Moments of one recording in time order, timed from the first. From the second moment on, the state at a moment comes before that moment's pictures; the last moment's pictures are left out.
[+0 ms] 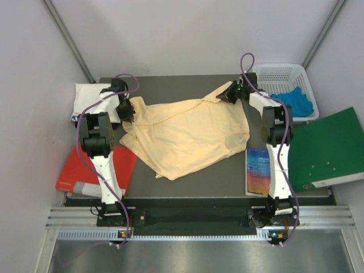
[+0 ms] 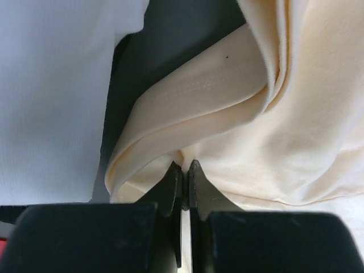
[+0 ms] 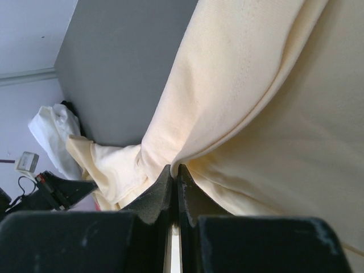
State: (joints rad) left arm 0.06 2.17 1.75 -0.77 0.02 -0.37; right arm 0.11 2.48 1.96 -0.15 -0.57 0.88
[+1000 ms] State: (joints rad) left arm 0.06 2.14 1.97 -0.78 0.02 -0.36; right arm 0.10 2.40 1.94 -0.20 -0.58 0.83
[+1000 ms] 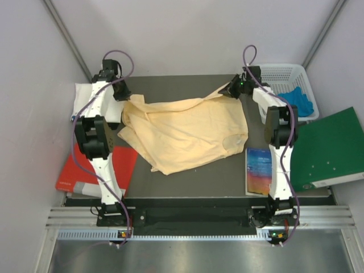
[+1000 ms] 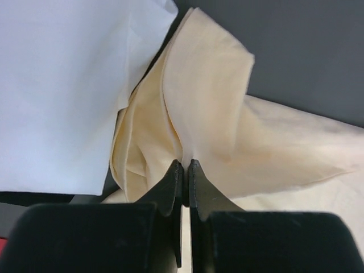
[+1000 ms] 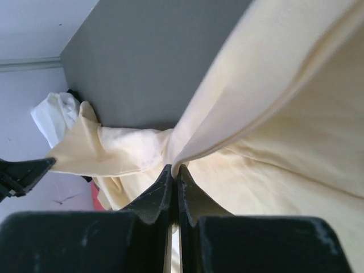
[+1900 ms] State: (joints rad) left arm 0.01 1.04 1.84 -0.71 0.11 -0.29; right arm 0.38 0.96 1.86 -0.70 0.02 0.16
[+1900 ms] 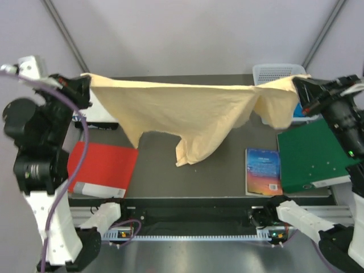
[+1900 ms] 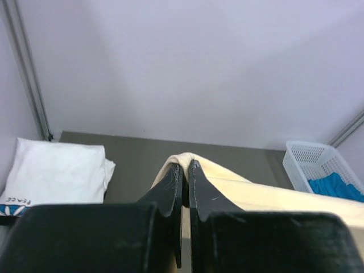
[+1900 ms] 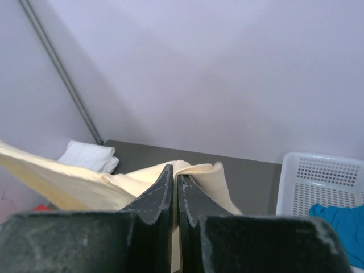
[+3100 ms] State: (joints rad) left arm 0.11 2.43 2.38 -0.77 0.15 -0.37; right arm 0.11 2.52 2.40 -0.49 -0.24 0.31
